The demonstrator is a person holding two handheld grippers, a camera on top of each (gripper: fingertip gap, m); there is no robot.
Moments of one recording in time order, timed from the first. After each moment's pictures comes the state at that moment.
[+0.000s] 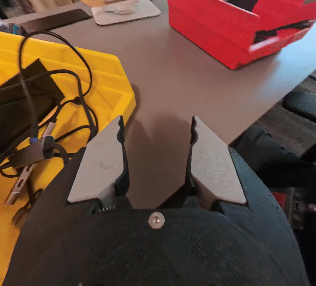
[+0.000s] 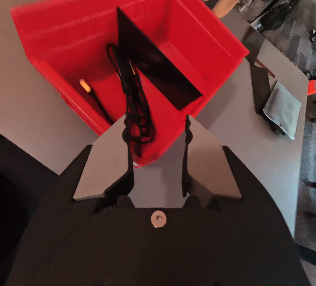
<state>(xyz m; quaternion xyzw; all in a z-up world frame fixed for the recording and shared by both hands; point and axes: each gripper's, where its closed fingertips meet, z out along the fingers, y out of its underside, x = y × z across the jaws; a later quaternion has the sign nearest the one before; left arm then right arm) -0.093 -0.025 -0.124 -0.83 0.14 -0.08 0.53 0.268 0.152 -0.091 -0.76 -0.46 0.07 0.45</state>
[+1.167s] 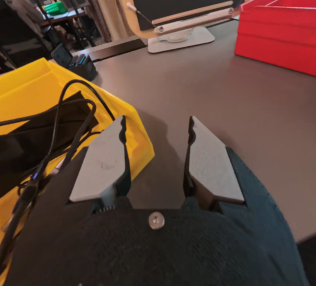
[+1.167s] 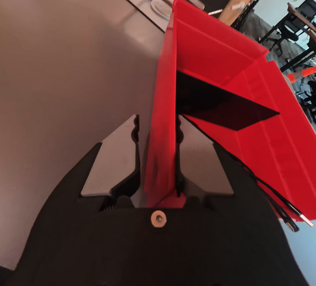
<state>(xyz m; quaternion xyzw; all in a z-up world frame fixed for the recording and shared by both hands) -0.106 0.049 -0.116 -0.81 0.04 0.07 0.59 0.186 0.170 -0.138 -0.76 -0.38 0.02 0.52</state>
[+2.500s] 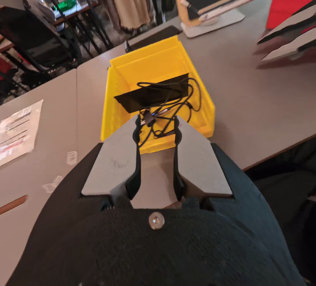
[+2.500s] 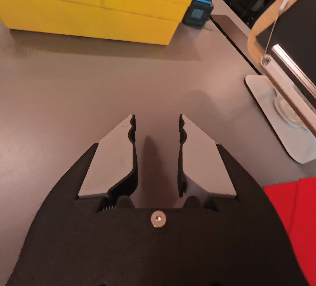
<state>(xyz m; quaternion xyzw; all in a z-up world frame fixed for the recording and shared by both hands) -0.258 -0.081 -0.022 -0.83 0.09 0.10 0.54 -0.025 0.145 -0.146 -0.62 -0.60 0.21 0.46</state>
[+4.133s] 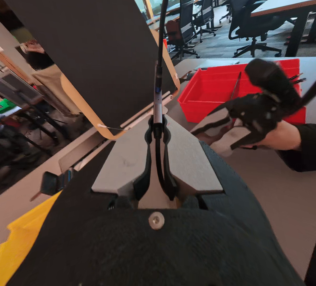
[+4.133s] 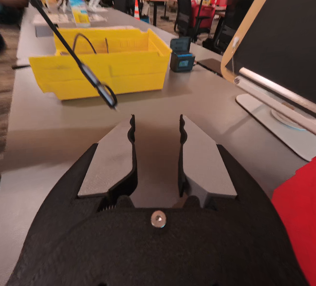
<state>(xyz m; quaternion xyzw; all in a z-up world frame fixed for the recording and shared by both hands) -0.034 0.118 0.049 -0.72 0.26 -0.01 0.64 -0.001 0.149 -0.087 -0.60 -0.50 0.37 0.50</state>
